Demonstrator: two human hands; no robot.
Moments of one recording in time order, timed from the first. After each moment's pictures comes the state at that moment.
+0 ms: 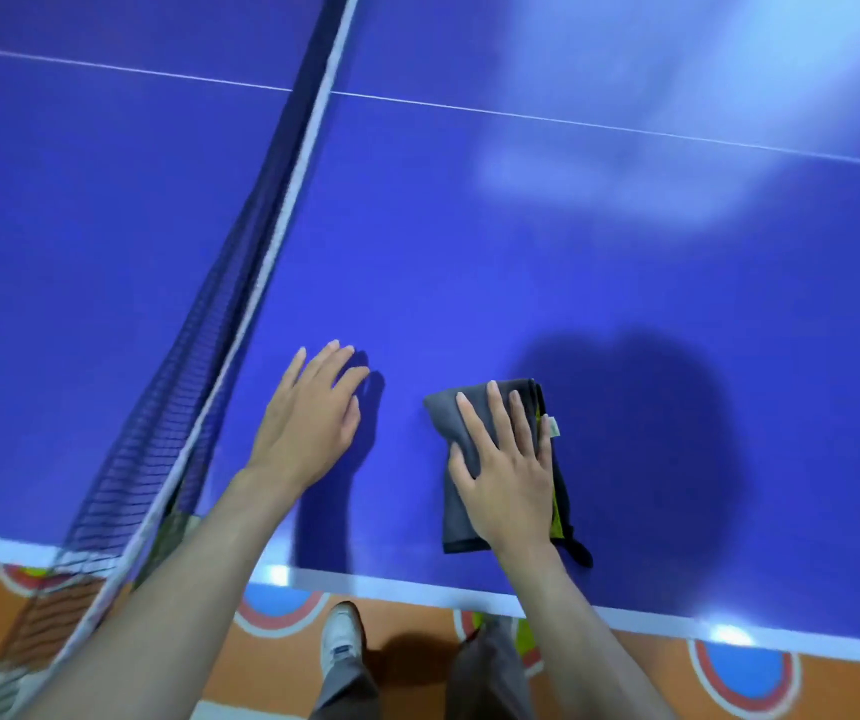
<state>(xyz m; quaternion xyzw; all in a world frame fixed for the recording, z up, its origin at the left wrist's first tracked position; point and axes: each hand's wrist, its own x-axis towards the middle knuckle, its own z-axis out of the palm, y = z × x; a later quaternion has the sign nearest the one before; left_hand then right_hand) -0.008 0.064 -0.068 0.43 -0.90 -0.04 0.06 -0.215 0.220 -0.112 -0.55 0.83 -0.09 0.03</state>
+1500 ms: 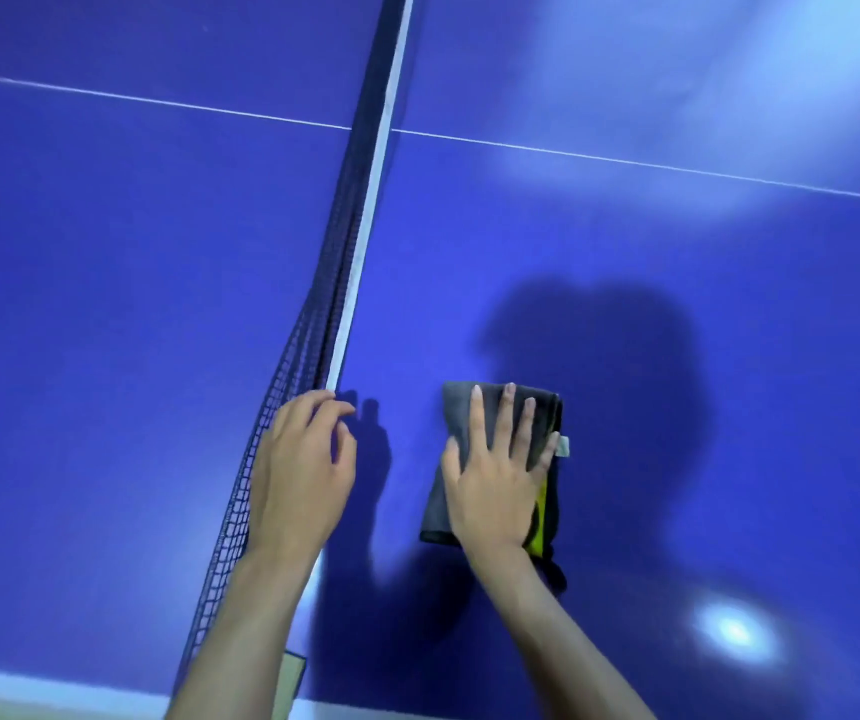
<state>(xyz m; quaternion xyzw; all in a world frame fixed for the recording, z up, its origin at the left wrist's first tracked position) 0.041 -0.042 -0.025 0.60 -0.77 -0.21 0.12 -0.135 0.045 -0.119 -0.47 0.88 -0.04 0.03</state>
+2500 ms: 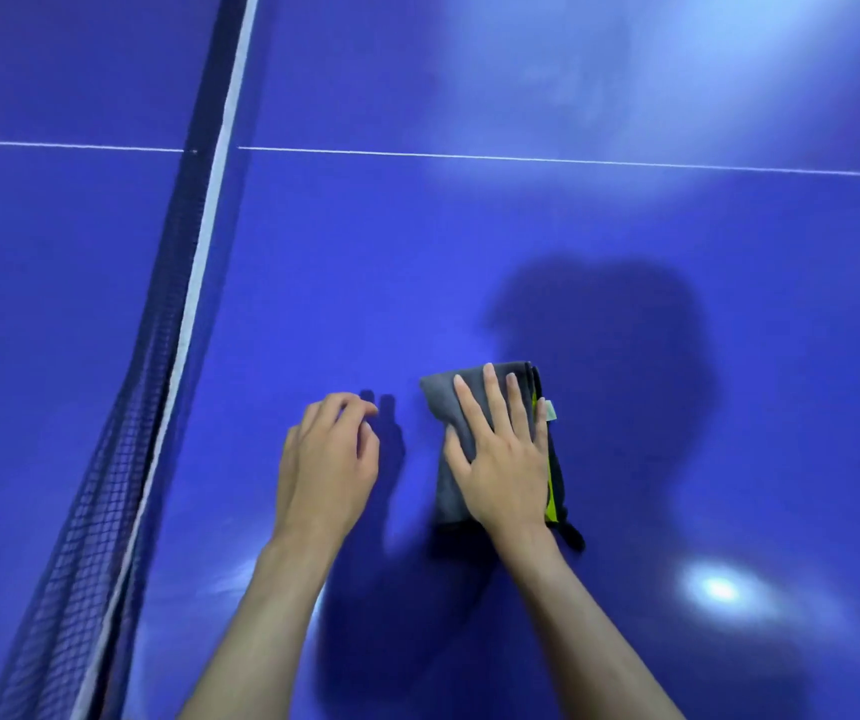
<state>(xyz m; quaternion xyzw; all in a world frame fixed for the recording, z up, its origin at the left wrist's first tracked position) -0.136 -0.010 -0.046 0.53 -0.82 -0.19 0.10 -0.313 0.085 -0.114 -0.50 0.86 -0.09 0.03</state>
